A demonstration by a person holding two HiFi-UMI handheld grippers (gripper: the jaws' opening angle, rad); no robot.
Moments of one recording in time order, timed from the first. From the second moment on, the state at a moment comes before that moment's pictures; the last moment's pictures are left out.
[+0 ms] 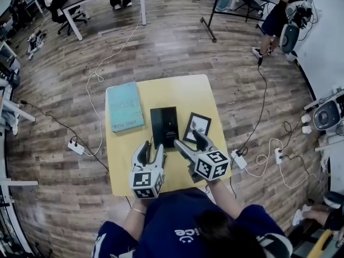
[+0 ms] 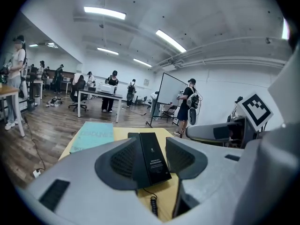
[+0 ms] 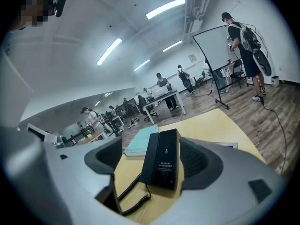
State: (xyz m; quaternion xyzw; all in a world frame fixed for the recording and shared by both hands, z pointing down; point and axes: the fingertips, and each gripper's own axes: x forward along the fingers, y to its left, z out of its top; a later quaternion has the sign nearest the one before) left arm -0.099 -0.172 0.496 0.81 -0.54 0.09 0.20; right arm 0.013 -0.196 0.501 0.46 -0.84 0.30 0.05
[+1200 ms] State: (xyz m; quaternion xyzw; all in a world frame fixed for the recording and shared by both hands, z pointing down) left arm -0.103 -0.128 0.493 0.83 -0.51 0.08 0.20; right arm -0.021 -0.141 0.506 0.47 -0.85 0.24 0.09
